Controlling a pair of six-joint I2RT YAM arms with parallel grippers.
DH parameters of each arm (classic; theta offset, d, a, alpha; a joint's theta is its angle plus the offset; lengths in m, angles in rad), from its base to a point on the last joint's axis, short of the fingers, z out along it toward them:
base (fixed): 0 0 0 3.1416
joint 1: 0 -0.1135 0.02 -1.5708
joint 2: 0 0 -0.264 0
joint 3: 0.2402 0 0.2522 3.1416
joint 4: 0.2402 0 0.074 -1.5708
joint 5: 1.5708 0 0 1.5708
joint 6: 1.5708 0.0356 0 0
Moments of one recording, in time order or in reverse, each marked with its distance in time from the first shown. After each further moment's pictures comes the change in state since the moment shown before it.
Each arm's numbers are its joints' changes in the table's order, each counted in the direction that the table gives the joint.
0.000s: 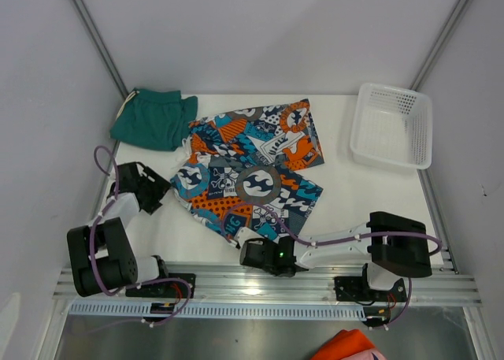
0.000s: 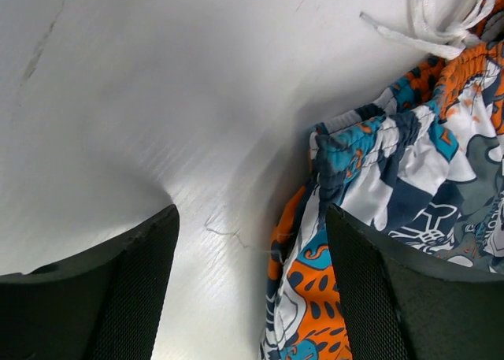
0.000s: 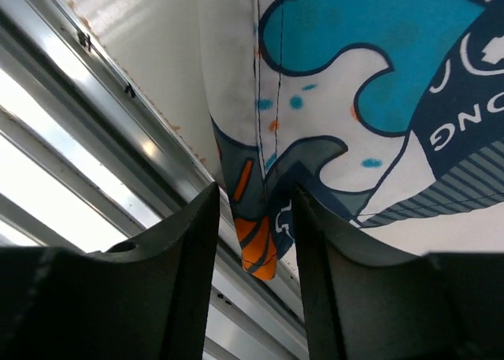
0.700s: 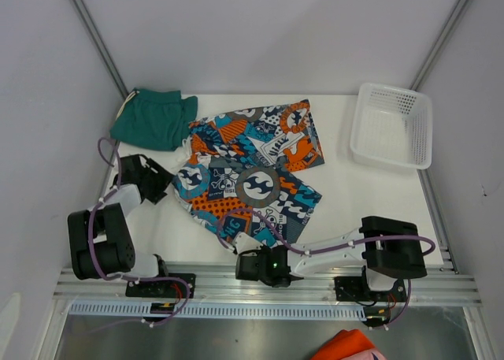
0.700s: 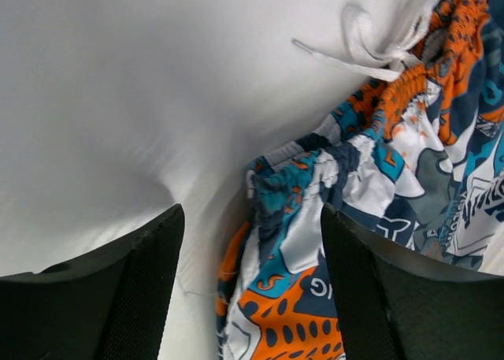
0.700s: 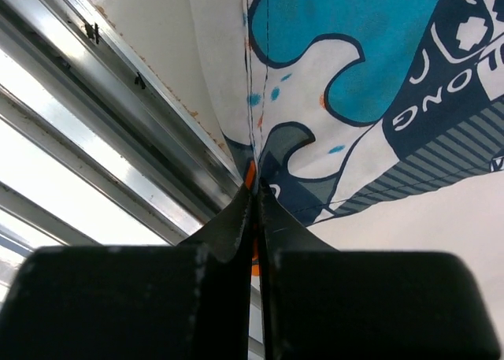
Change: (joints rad) left arm 0.029 -0.113 0.068 -0.096 0.048 -0.031; right arm -0.089 -0.059 0.052 0.075 0.115 0.113
